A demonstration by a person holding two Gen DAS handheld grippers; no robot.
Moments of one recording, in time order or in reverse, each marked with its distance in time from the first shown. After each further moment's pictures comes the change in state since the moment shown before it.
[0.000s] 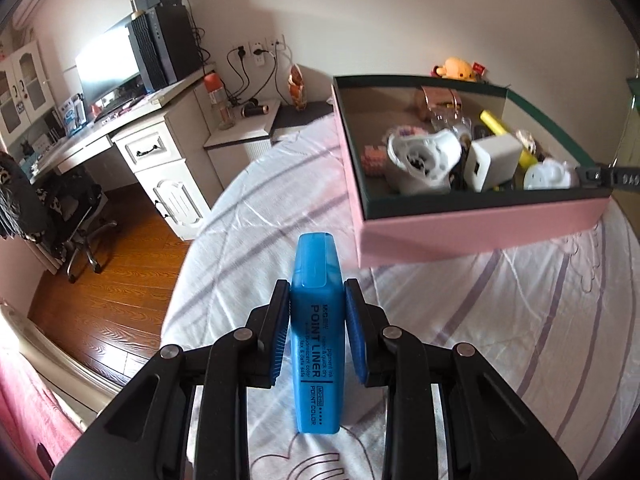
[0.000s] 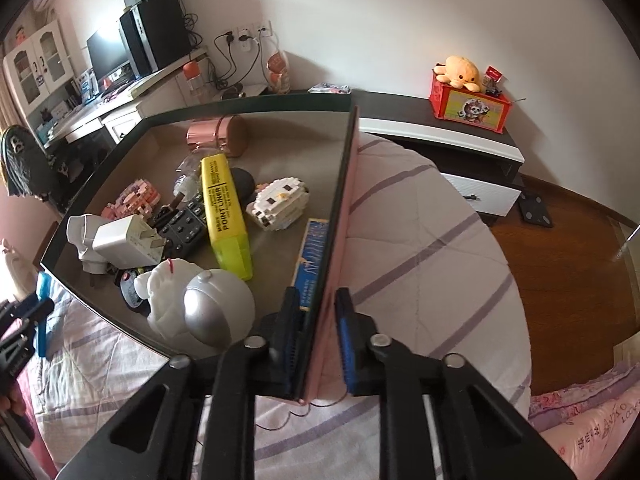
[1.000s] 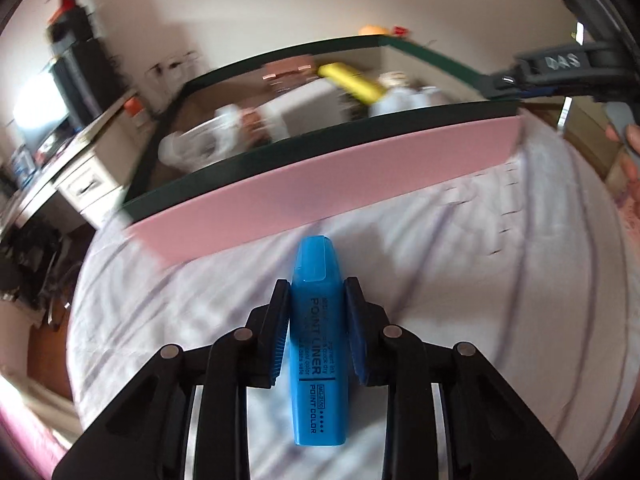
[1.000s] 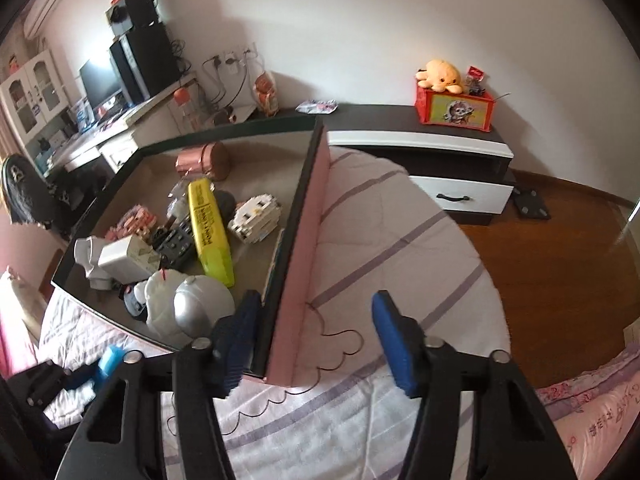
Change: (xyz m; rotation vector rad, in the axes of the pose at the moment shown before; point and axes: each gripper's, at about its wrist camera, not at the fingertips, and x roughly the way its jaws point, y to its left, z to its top) left arm 0.004 -0.113 -0.011 0.199 0.041 -0.101; right arm -0.019 -0.022 -0.008 0.068 -0.057 0.018
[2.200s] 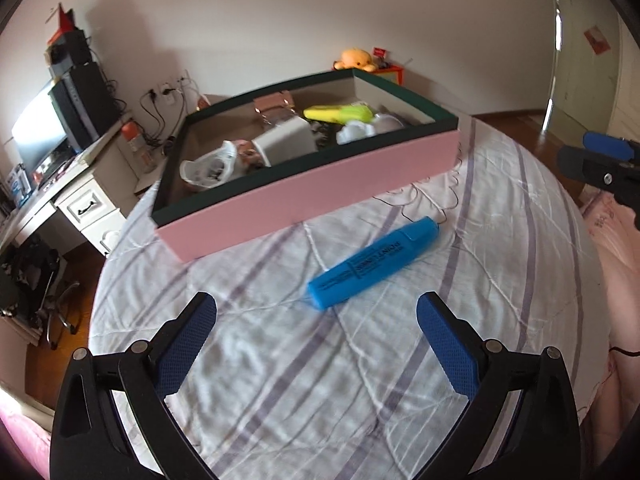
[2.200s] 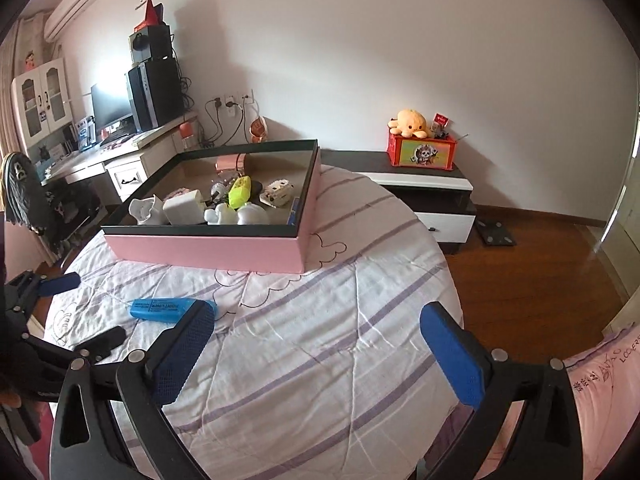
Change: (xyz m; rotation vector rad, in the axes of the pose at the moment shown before) left arm -0.054 -0.023 -0.014 0.061 -0.078 -0.054; right arm -0.113 0.027 -0.109 -0.014 -0.221 -0.103
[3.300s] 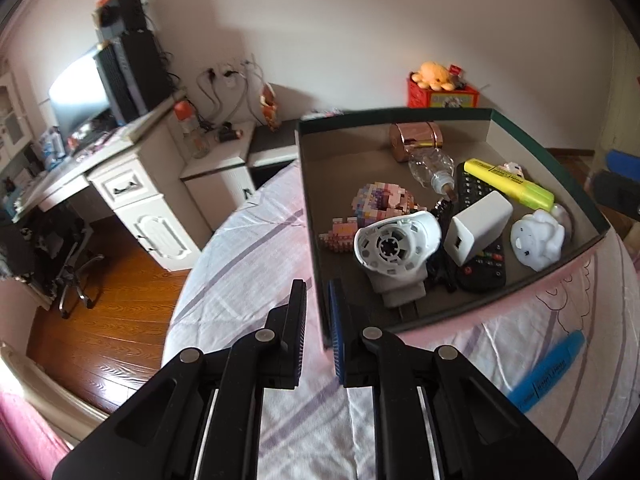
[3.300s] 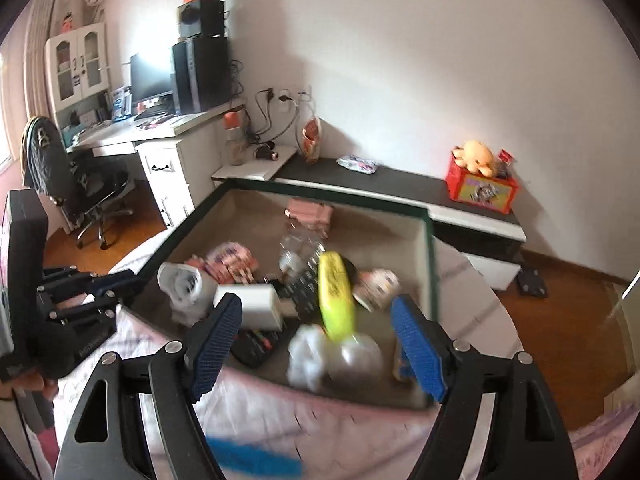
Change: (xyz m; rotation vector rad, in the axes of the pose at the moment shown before) left arm 0.047 0.132 0.054 -0.176 -0.005 0.134; right arm 0.083 0.096 0.099 -0.152 0.020 0.098
